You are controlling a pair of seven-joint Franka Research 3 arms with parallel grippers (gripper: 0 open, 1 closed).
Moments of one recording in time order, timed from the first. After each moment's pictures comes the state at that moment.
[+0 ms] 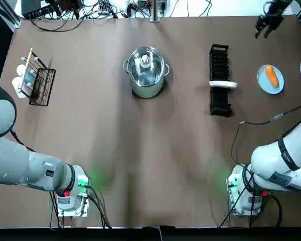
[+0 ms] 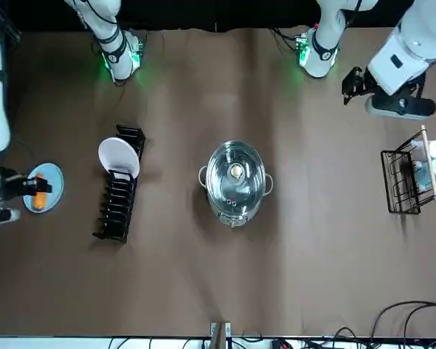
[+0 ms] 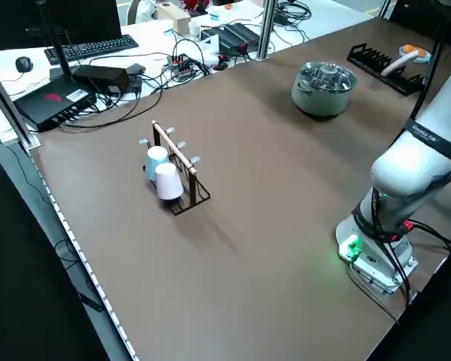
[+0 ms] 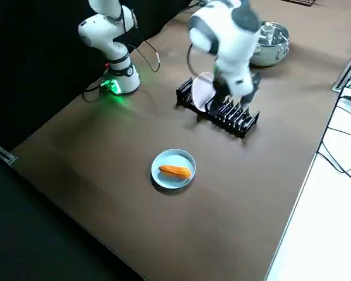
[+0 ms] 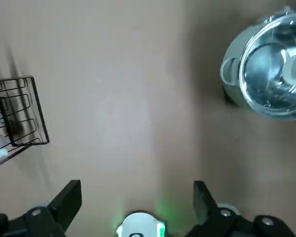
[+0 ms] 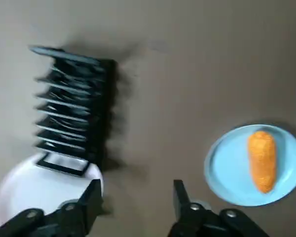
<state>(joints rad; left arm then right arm) -0.16 0.00 -0.09 -1.48 0.01 1.37 -0.10 -0.24 0.40 0.08 -1.50 0.03 1.71 -0.26</state>
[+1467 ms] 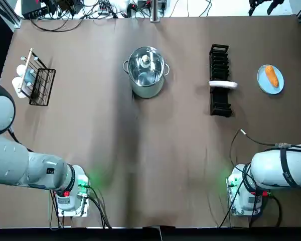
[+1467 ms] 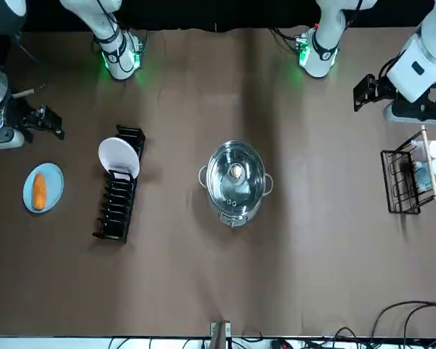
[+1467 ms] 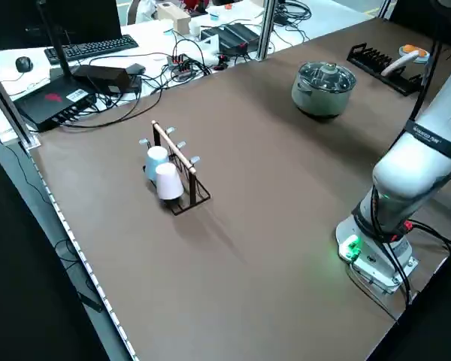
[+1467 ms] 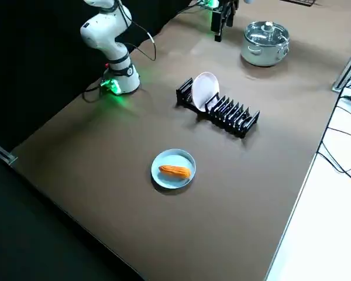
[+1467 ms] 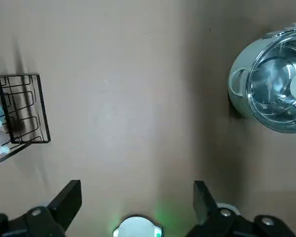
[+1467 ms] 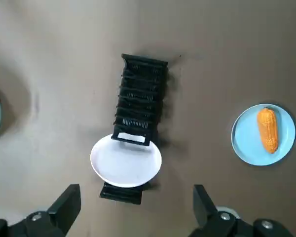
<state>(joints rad) -0.10 0.00 -0.10 -1.49 0.00 1.40 -0.11 -0.04 -0.04 0.08 -1.68 0.02 1.63 -0.04</state>
